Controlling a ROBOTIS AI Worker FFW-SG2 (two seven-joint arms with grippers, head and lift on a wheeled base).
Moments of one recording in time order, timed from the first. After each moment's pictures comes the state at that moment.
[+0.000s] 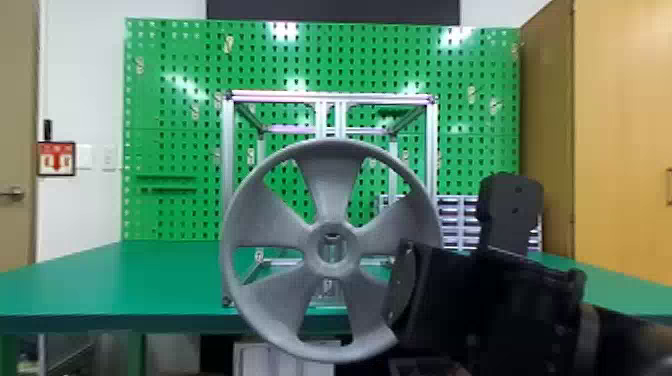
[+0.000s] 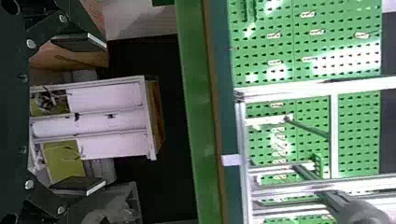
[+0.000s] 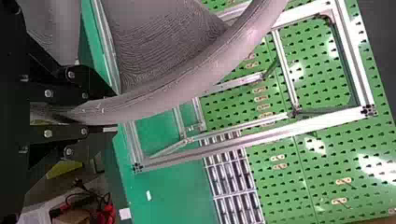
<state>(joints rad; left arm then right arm) -0.08 0.28 -0.12 -1.79 0.20 0.18 0.02 -0.67 0.00 0.10 -2.16 -0.94 1.13 -0.97</state>
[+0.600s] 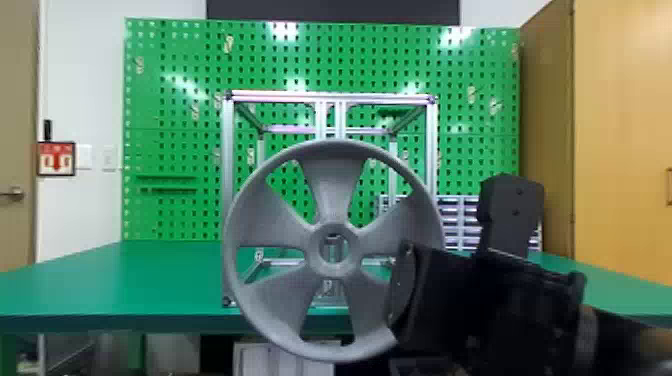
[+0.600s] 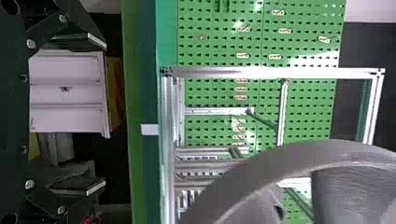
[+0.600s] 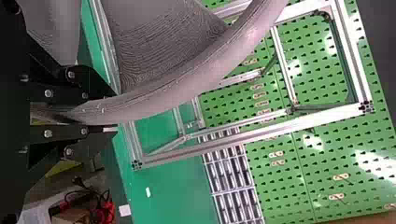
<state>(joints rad) -0.17 0.31 -0.19 -2.05 0.38 0.39 0.16 -0.67 0.00 0.11 -2.16 -0.93 1.12 -0.97</state>
